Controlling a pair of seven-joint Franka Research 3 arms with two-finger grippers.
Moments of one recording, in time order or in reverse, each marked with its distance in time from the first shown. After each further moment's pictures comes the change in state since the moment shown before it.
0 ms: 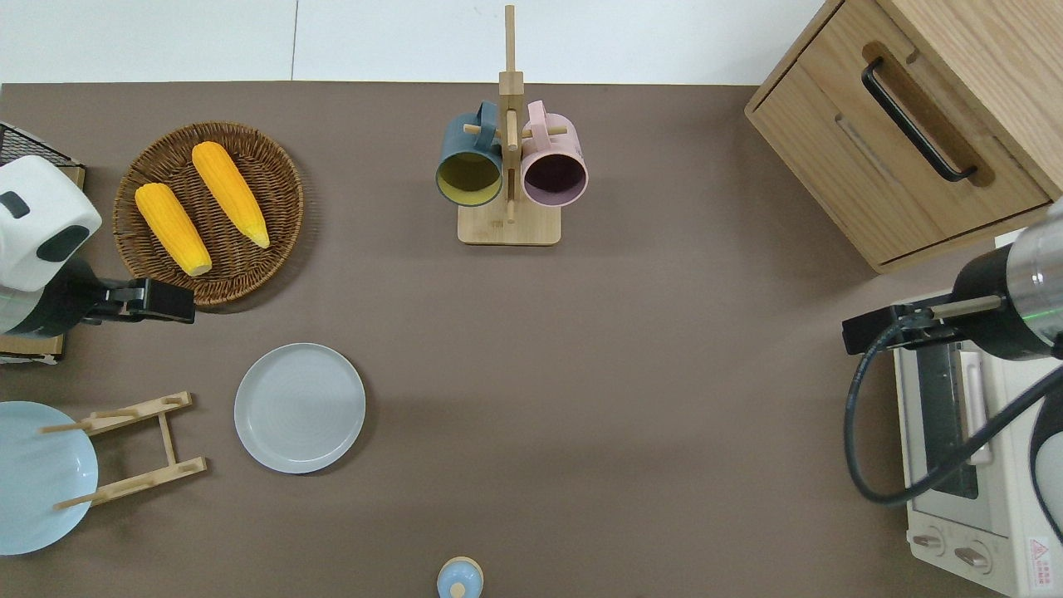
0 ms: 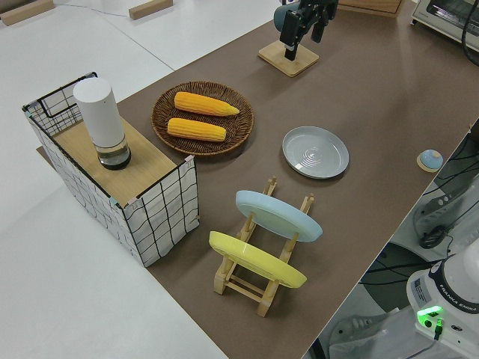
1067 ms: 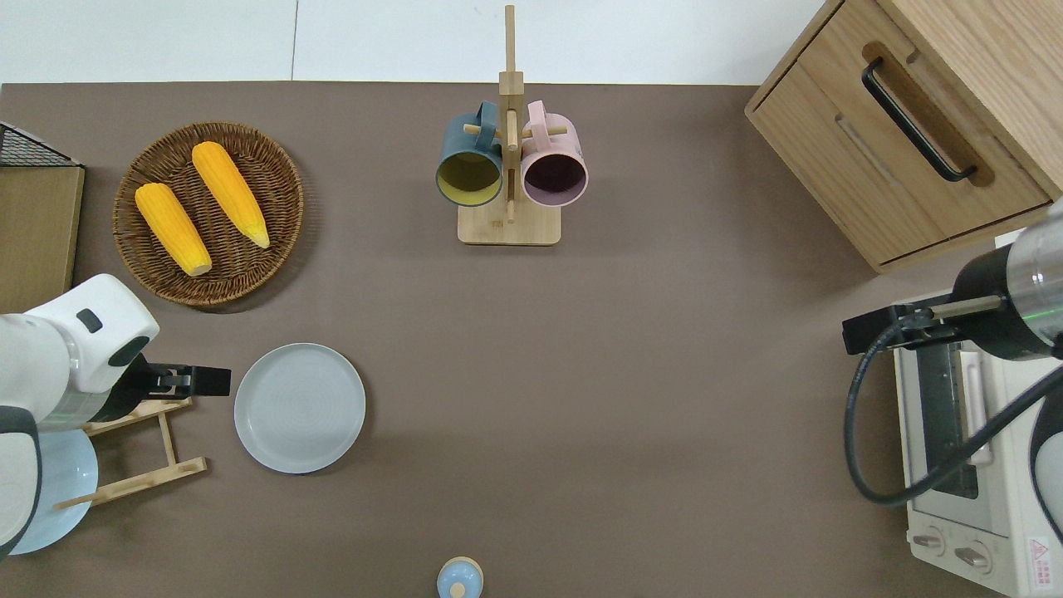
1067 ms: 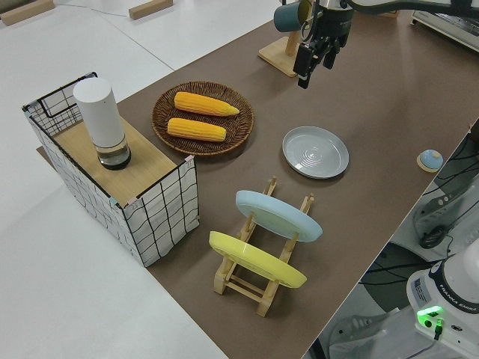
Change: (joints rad) left arm 0.000 -0.207 -0.003 -0.443 0.019 0.232 -0.001; right arm 0.000 0.000 0.000 0.000 0.000 0.000 0.000
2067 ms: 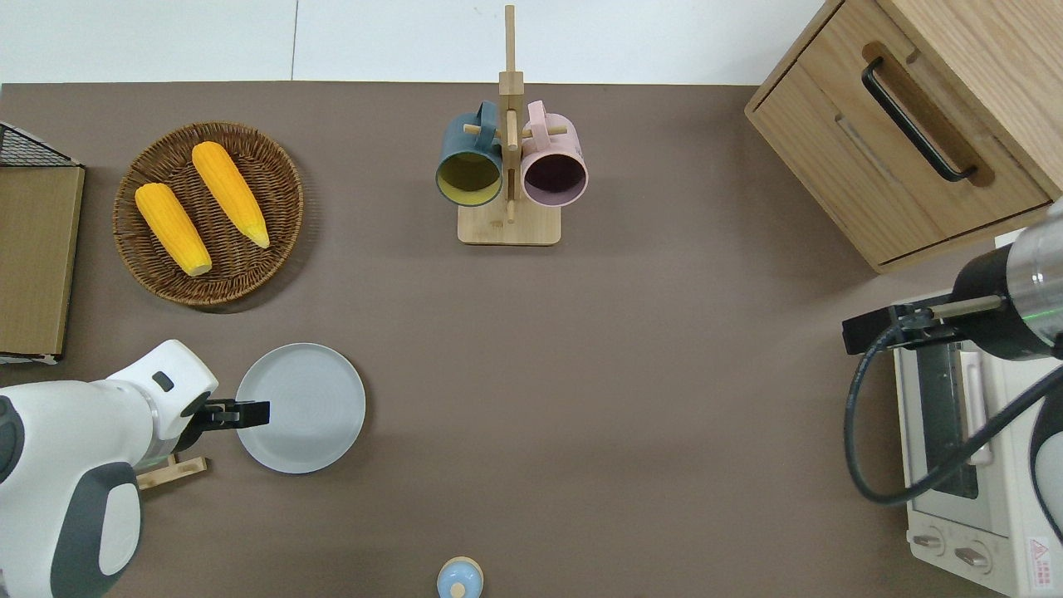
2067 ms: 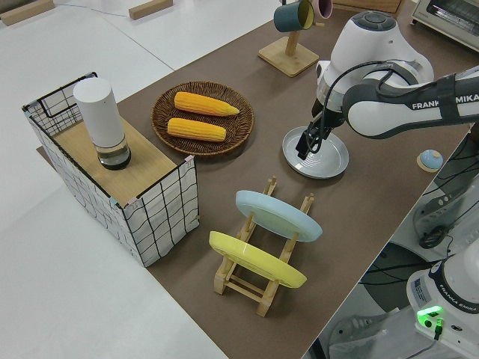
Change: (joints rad) left arm 0.032 -0.043 0.008 -0.417 0.022 0.444 0.000; right arm 0.000 0.000 0.000 0.000 0.000 0.000 0.000
